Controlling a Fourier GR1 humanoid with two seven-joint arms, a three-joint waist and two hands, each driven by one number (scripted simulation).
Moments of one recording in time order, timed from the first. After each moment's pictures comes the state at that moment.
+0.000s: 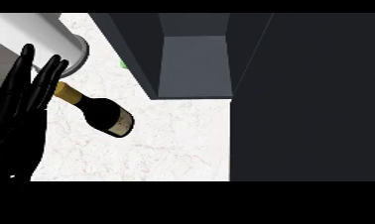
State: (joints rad) left arm -0.02 0.11 -0.01 -2.10 0.02 0.01 -0.01; right arm -0.01 -0.08 0.01 -2.10 0.00 0.00 -0.01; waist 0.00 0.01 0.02
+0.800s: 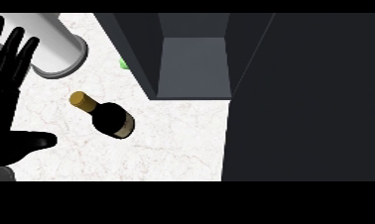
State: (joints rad) left arm -0.20 0.17 0.20 -2.07 0.38 0.07 0.37; right arm 0.19 -0.07 0.18 -2.43 -0.11 0.05 0.28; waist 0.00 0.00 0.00
